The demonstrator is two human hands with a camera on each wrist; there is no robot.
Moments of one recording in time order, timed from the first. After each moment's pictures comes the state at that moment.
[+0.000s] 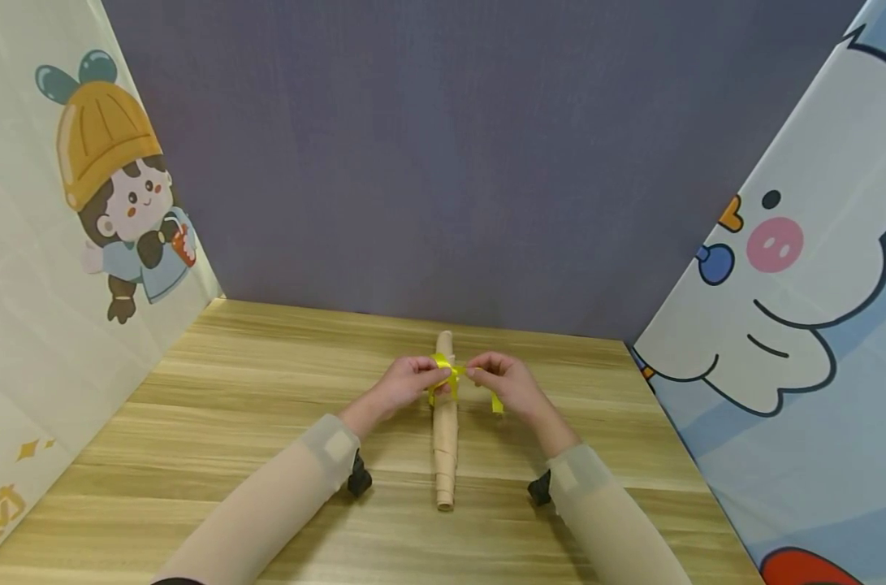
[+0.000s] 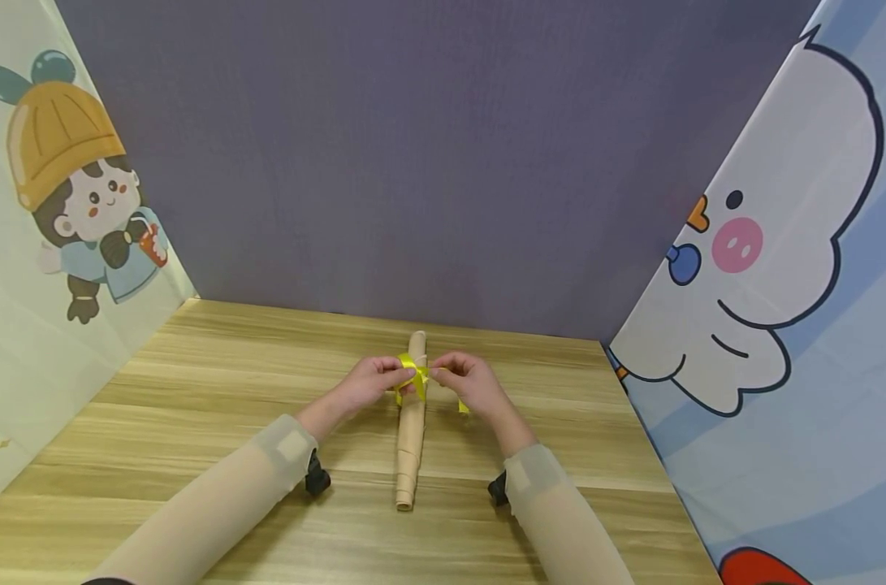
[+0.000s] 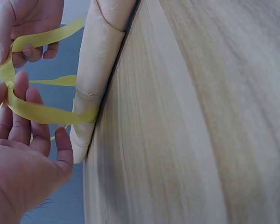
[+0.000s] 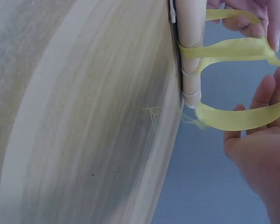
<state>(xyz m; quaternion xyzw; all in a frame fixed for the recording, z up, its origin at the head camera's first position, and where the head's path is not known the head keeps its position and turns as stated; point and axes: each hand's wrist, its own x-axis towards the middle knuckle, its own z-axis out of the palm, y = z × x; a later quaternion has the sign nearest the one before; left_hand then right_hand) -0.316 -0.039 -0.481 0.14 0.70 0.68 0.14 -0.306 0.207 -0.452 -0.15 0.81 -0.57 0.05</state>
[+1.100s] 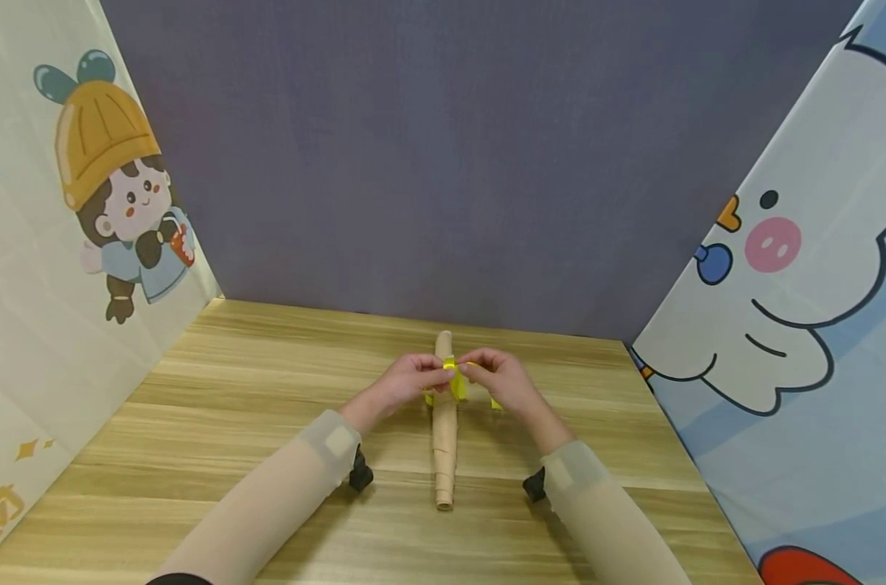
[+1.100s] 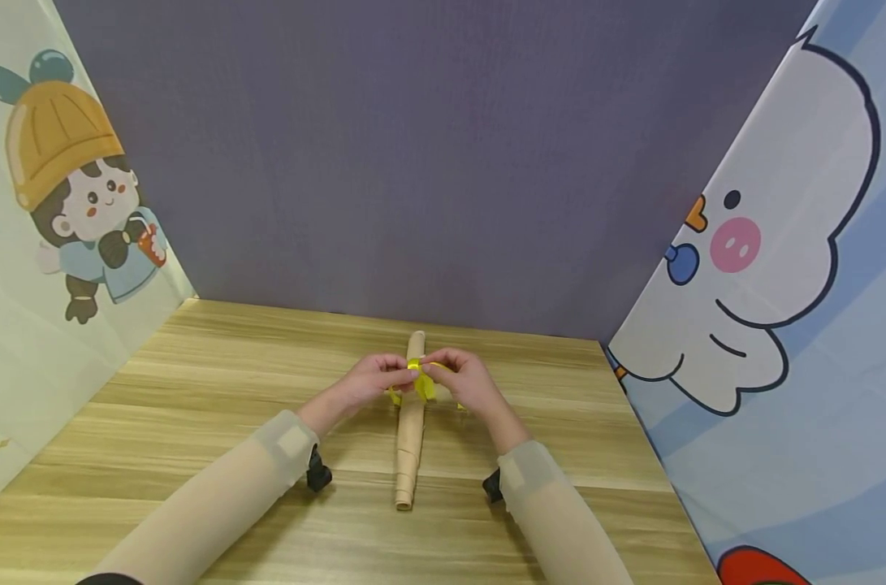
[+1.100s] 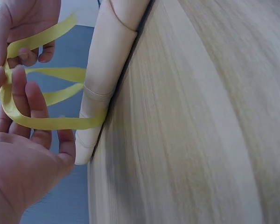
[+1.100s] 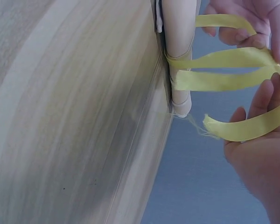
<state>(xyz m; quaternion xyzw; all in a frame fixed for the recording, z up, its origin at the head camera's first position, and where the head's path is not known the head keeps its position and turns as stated) -0.315 -0.036 -0.469 0.15 0.70 0.68 0.15 -0.301 0.195 -0.441 -0.16 0.81 -0.56 0.04</state>
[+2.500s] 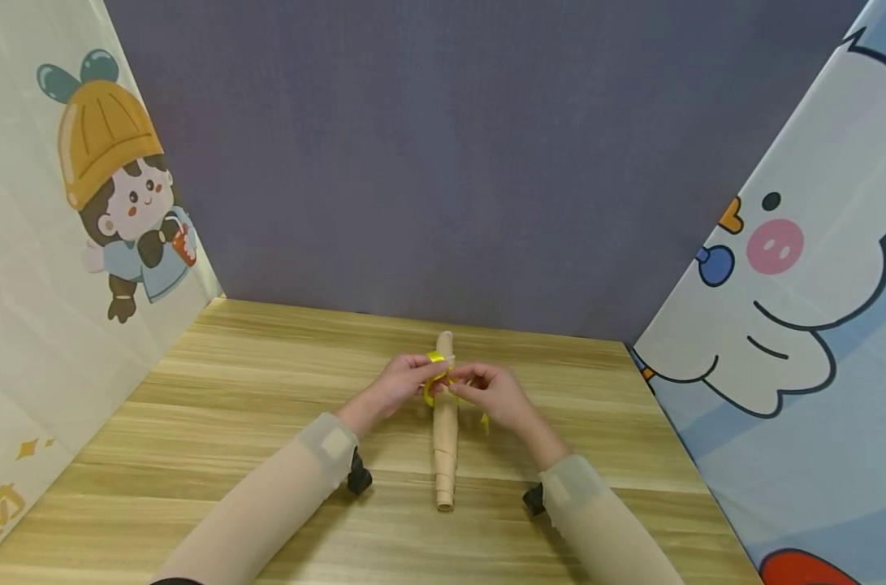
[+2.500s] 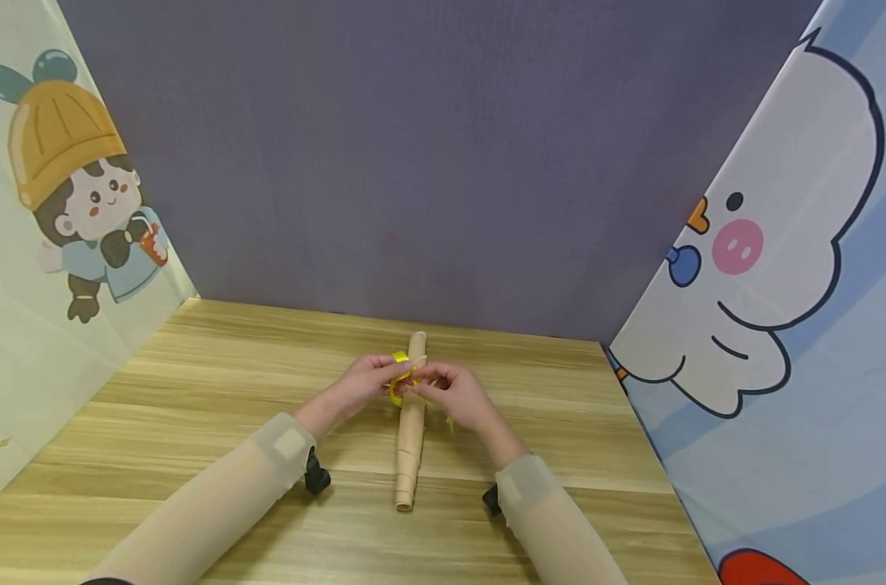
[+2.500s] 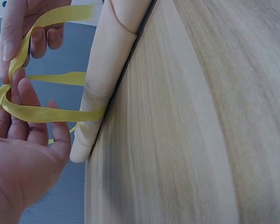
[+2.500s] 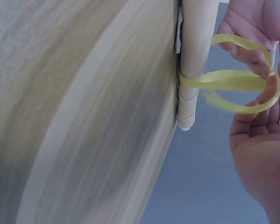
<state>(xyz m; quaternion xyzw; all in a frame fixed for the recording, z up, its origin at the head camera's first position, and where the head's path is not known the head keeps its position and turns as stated) -0.316 -0.042 -0.474 0.12 0.67 0.72 0.15 -0.291 0.186 -0.454 -0.19 0.83 -0.52 0.05</state>
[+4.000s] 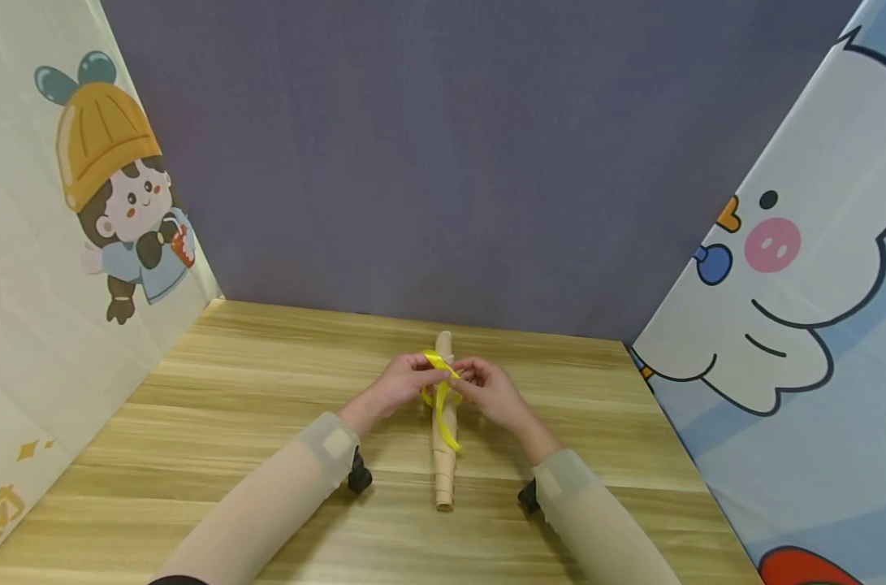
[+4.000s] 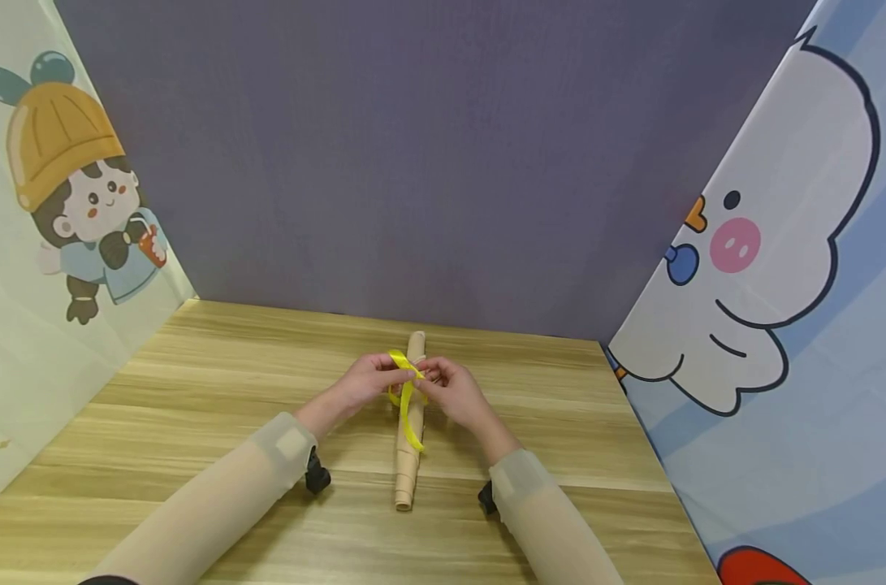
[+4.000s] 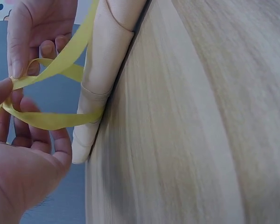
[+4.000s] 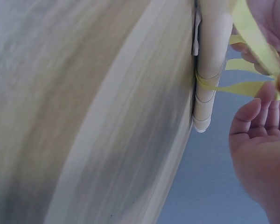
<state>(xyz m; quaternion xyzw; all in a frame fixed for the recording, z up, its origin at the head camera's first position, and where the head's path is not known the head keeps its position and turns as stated) -0.315 -0.040 -0.474 0.13 0.69 0.70 0.14 -0.300 0.182 -0.466 -0.18 0.82 -0.54 0.04</state>
